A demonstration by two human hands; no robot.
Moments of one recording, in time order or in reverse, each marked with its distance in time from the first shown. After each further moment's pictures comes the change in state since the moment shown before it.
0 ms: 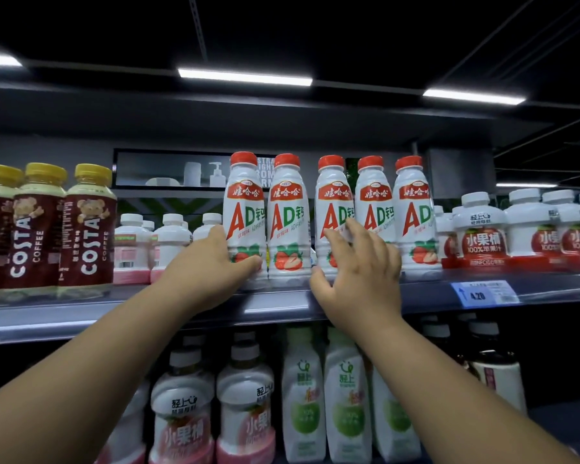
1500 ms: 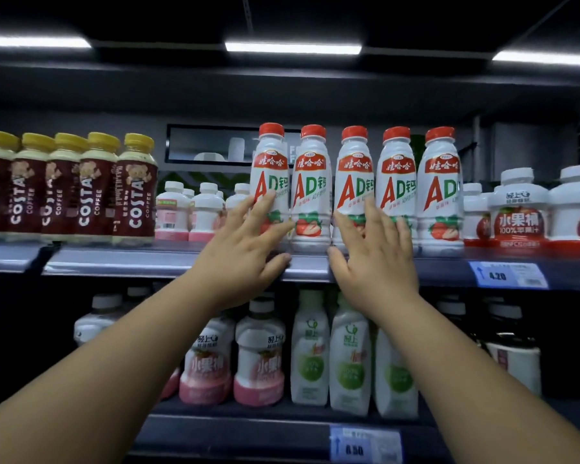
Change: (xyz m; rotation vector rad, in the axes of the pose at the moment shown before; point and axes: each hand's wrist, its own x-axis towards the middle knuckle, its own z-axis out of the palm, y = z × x) left_hand -0.048 0.005 0.018 0.435 0.063 0.365; right_hand -0.013 0.011 -0.015 -0.035 -0.254 -0.102
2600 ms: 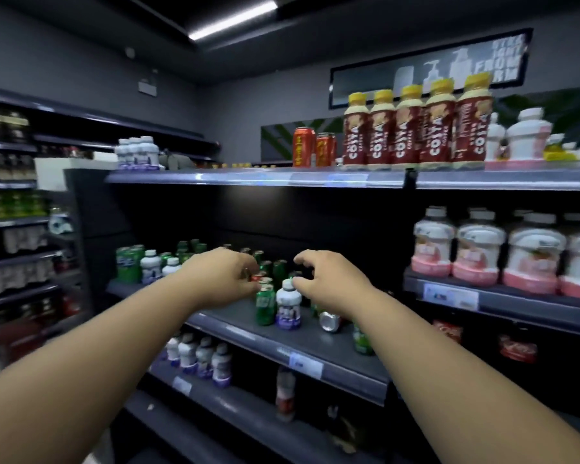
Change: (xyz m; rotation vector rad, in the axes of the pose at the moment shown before) left_hand -0.435 -0.280 -0.250 0.185 -0.657 -0.620; right_hand -0.183 -0.512 0.007 0.676 -0.642 -0.433
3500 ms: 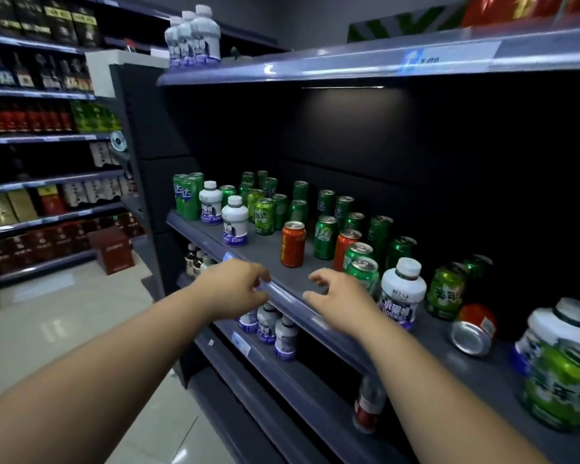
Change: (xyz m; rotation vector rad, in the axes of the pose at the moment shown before) left_hand 0.127 -0.210 0.208 -0.074 -0.222 -0.218; right_hand 0.230 0.021 0.270 0.297 -0.302 0.079
